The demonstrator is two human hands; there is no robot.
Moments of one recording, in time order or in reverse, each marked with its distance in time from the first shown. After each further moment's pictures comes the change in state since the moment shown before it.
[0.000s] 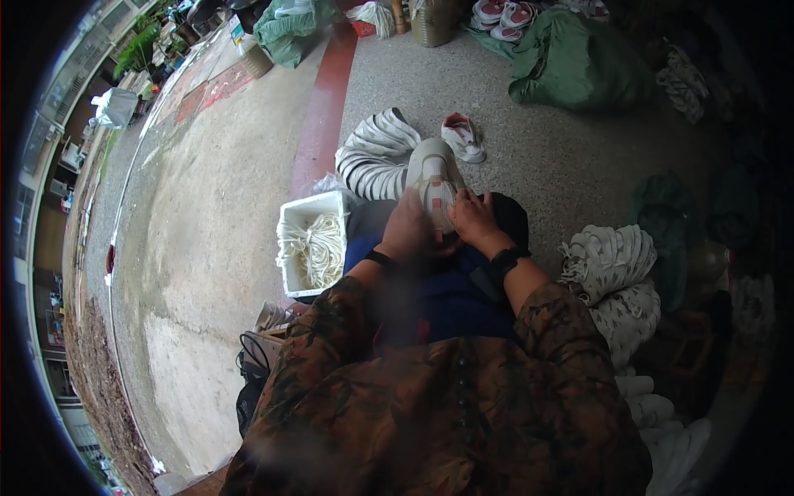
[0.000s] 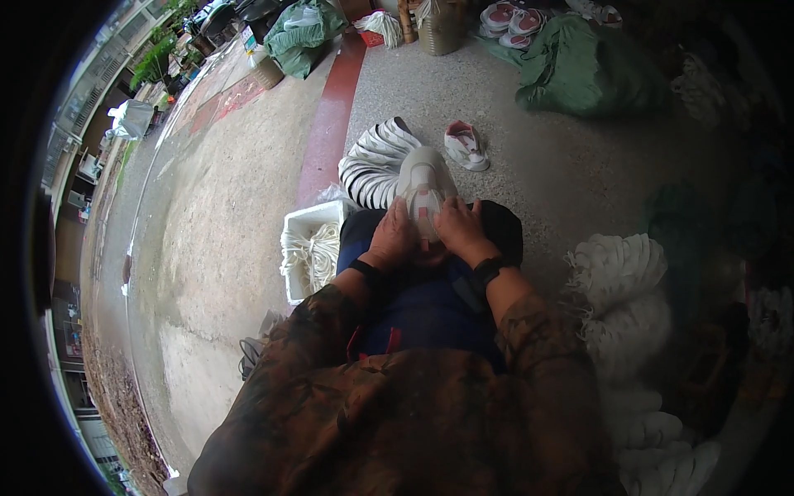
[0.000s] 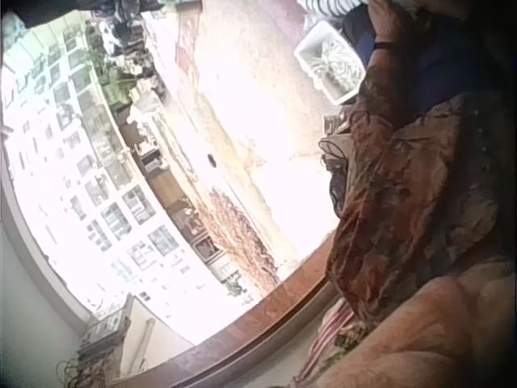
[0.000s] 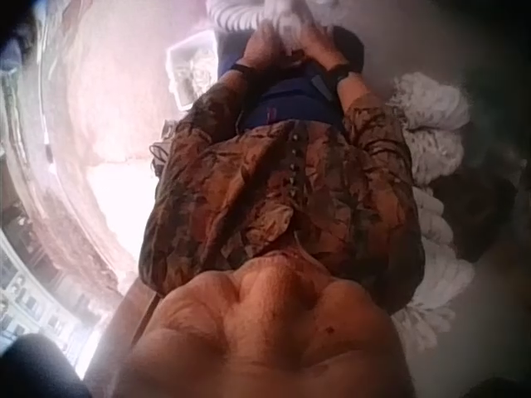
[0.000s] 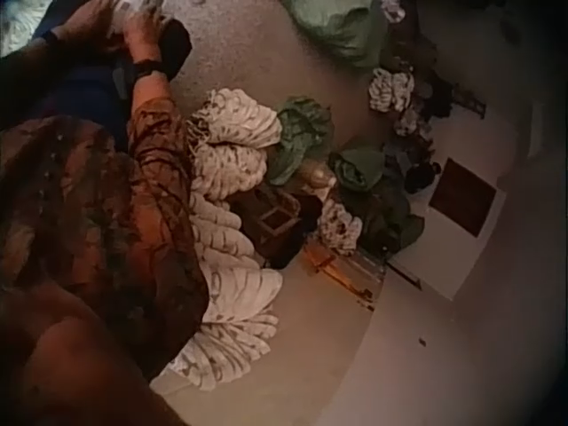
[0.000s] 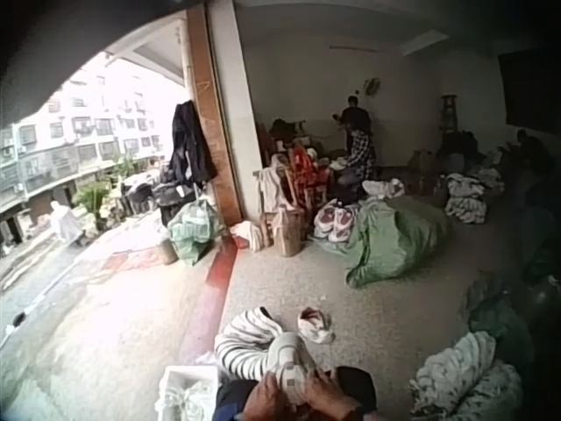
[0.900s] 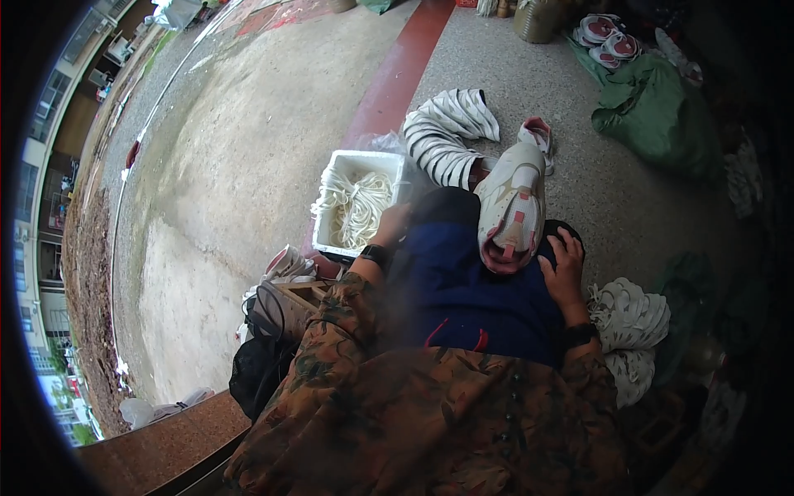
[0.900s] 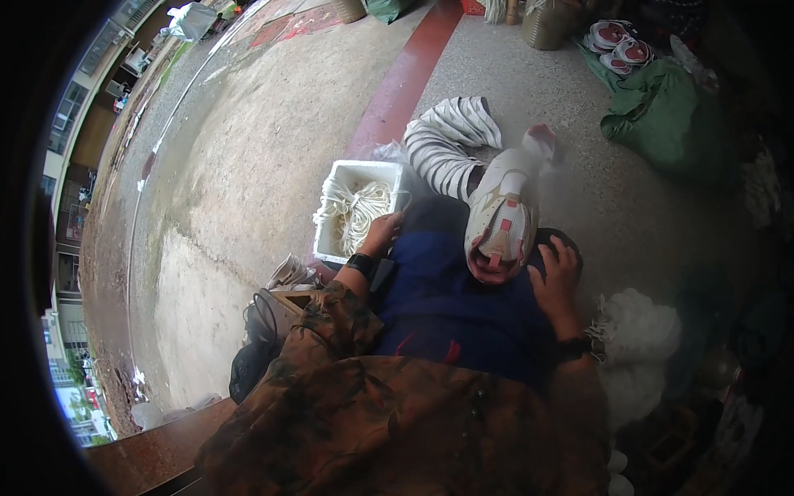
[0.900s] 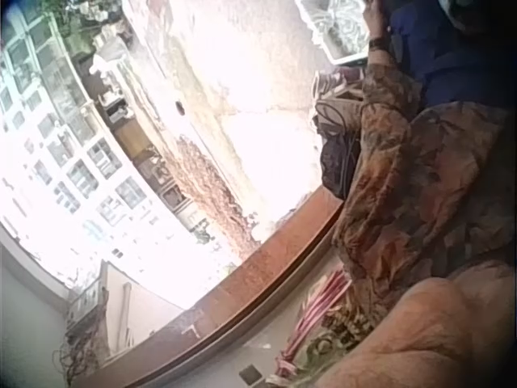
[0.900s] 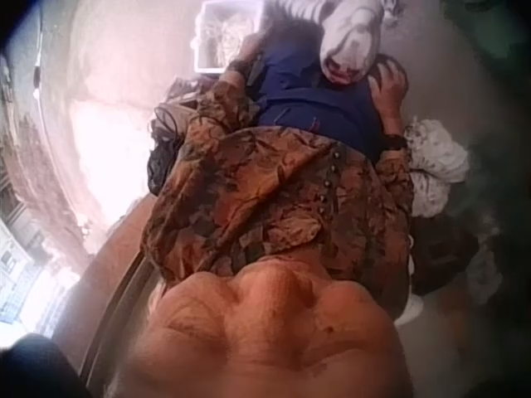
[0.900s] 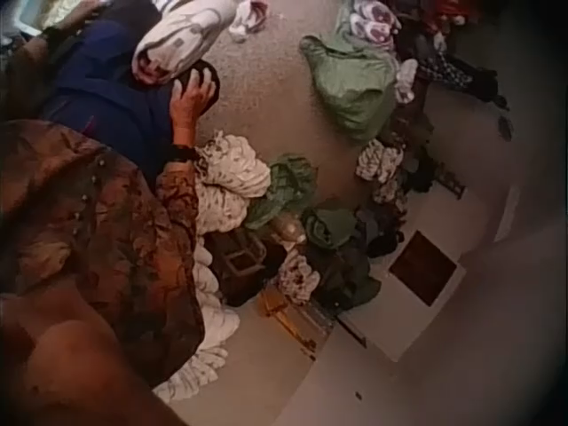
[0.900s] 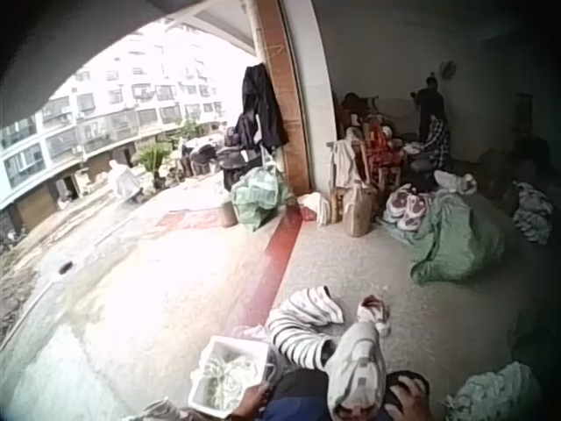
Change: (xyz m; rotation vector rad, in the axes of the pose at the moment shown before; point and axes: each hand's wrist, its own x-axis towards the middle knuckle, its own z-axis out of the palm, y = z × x) left_hand -0.070 -0.276 0.050 -0.690 0.017 -0.599; right_hand -0.043 0.027 -0.024 0.051 0.059 -0.225
